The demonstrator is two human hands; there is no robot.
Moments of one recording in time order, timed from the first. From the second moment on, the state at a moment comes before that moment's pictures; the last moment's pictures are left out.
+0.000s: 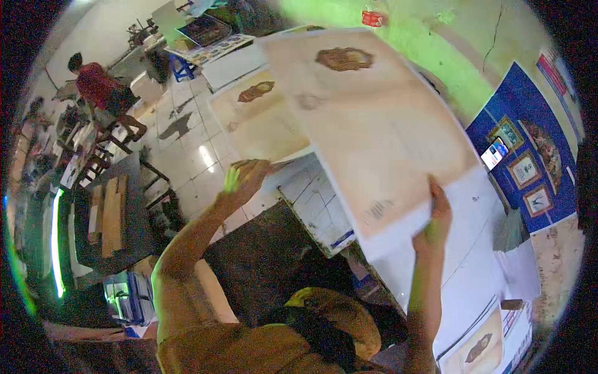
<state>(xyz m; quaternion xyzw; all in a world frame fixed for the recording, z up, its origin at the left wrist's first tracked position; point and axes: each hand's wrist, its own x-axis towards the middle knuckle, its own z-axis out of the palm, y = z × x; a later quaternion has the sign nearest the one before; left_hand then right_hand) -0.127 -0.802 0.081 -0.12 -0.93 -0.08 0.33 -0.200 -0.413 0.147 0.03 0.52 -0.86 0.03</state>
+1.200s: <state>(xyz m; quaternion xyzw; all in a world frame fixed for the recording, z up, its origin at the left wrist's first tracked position) -0.229 -0.607 0.183 -0.22 -0.66 -0.72 -0.01 0.048 -0.071 0.123 0.28 0.74 -0.57 -0.24</state>
